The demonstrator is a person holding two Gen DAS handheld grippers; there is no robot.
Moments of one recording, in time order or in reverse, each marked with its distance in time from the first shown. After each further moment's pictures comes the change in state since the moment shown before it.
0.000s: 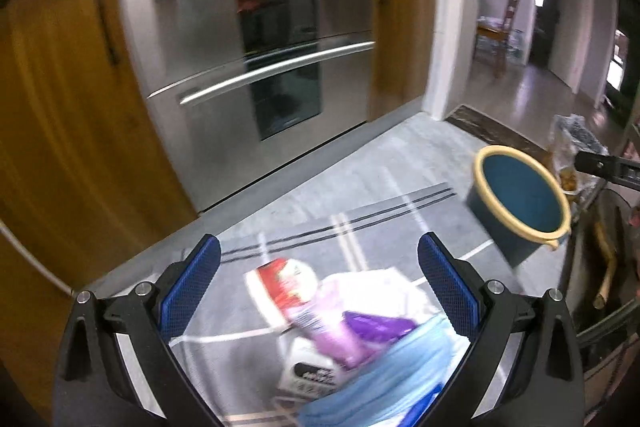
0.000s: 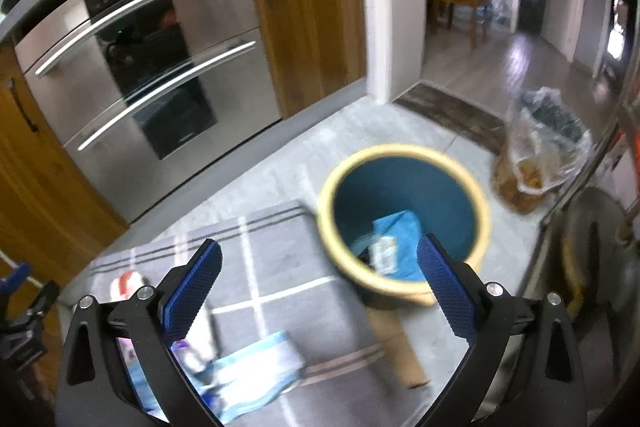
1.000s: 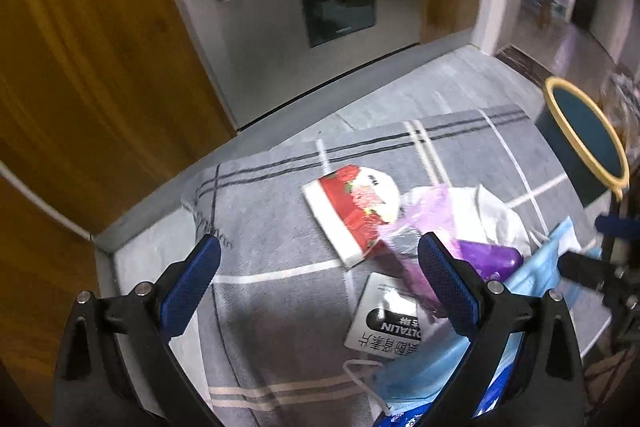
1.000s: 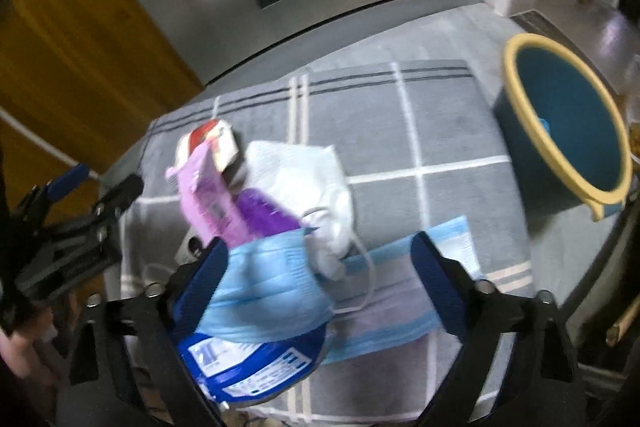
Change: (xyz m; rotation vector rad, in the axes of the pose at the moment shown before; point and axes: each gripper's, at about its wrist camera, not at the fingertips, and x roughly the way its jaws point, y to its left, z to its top) left arm 0.062 0.048 -0.055 -0.028 0.246 0.117; right arm 0.071 0.125 -0.099 -0.201 0.382 0.225
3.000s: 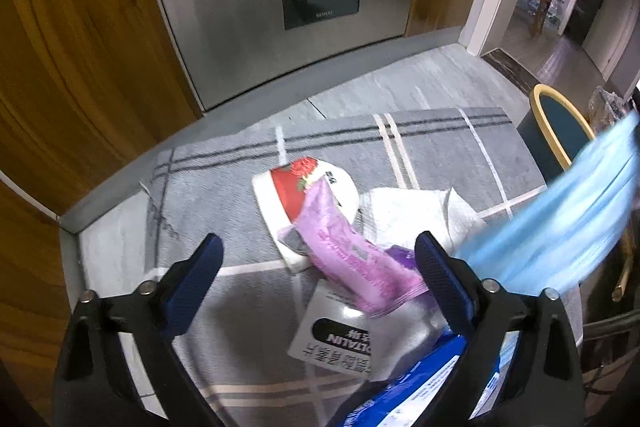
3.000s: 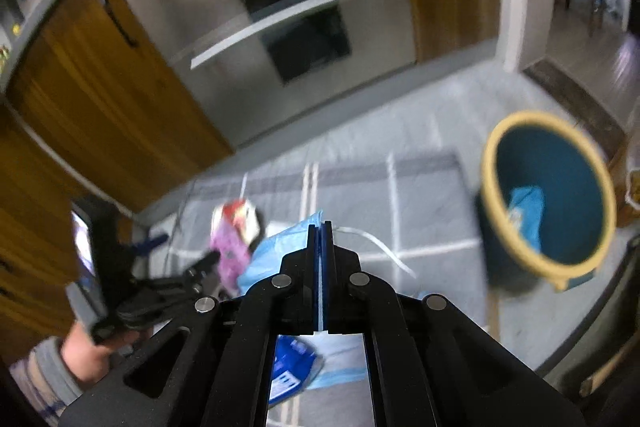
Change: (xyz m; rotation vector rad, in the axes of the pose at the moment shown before) left arm 0.024 -0.029 0.007 -0.042 0.067 -0.101; right arm -0.089 -0.039 0.046 -0.019 -0.220 0.090
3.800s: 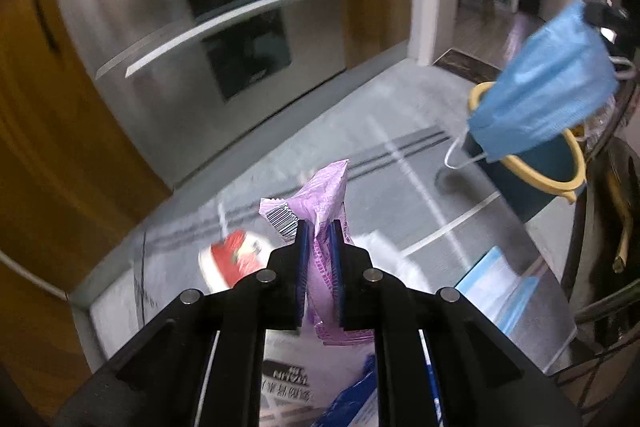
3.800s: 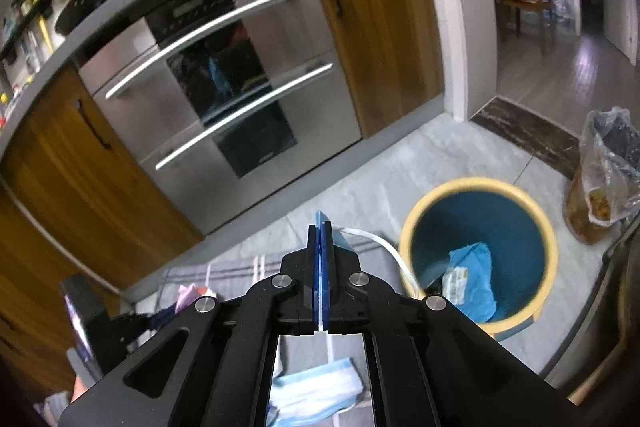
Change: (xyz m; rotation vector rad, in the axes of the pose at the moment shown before) left arm -0.044 -0.090 0.023 0.245 -0.178 -0.005; right arm -0.068 -0.078 0.040 0.109 -0.245 -0.069
